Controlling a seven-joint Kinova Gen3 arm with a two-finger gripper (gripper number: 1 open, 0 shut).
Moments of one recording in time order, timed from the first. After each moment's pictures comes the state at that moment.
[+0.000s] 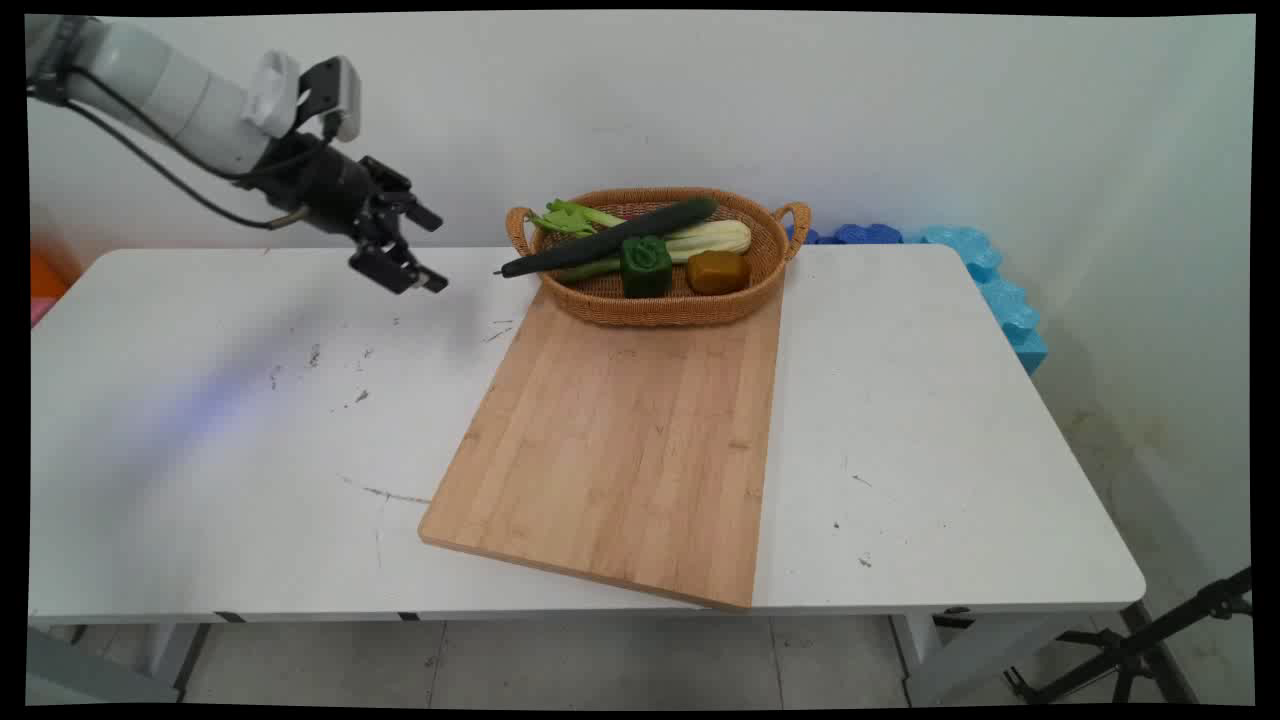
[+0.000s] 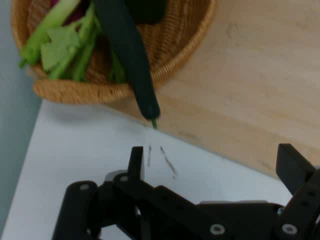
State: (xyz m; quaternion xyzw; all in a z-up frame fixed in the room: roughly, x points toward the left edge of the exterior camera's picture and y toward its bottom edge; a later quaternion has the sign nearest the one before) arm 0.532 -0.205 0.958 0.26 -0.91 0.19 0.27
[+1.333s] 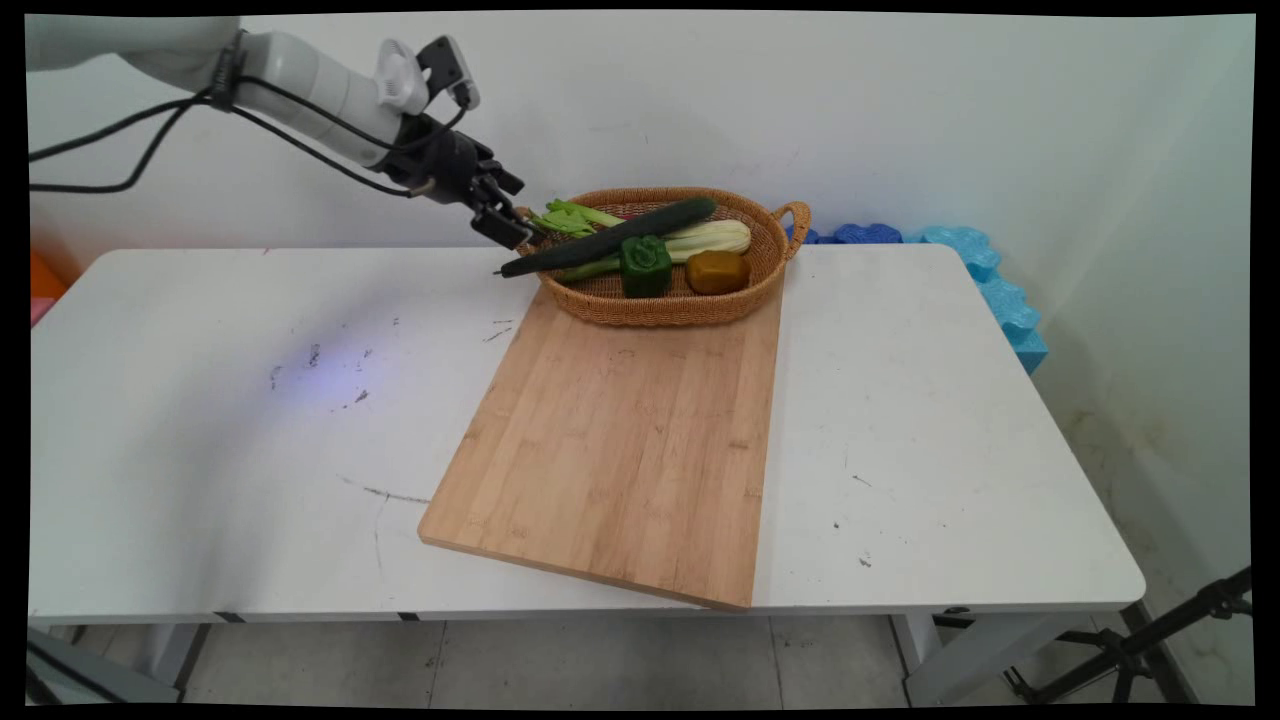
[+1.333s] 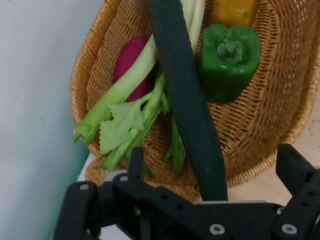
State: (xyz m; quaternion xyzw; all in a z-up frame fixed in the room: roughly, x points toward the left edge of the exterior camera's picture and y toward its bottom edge) arm 0.478 -0.291 0.932 0.32 -0.87 0.23 0.30
